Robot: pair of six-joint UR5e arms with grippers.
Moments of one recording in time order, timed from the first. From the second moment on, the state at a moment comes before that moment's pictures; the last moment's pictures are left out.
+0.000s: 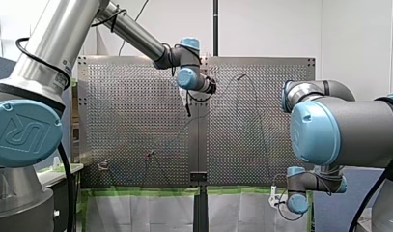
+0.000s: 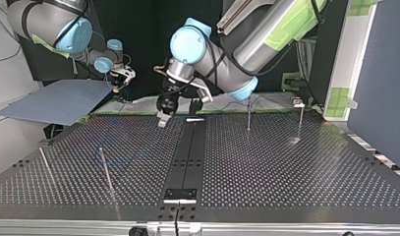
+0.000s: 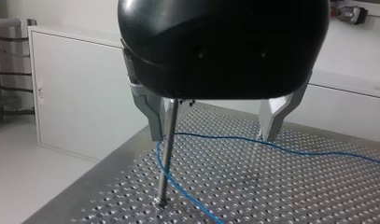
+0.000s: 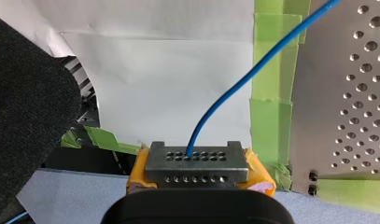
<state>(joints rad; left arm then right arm) -0.67 -1.93 -1.55 -2.76 -1.78 -1.87 1.65 -0.23 1.39 -0.75 1.54 1.62</state>
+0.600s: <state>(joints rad) -0.63 -1.93 -1.73 -2.58 -1.79 -1.93 1.65 -0.23 1.39 -0.75 1.54 1.62</state>
